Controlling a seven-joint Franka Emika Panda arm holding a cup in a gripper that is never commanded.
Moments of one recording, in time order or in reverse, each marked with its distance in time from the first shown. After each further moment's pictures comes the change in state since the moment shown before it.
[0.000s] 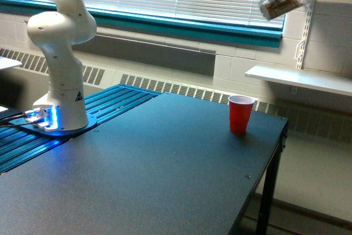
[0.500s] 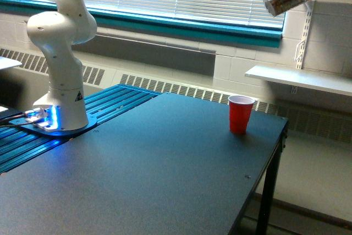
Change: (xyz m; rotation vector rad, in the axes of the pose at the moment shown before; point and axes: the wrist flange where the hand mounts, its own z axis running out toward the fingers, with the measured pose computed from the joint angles) arm 0.024 -0.002 -0.001 0.034 0.005 0.021
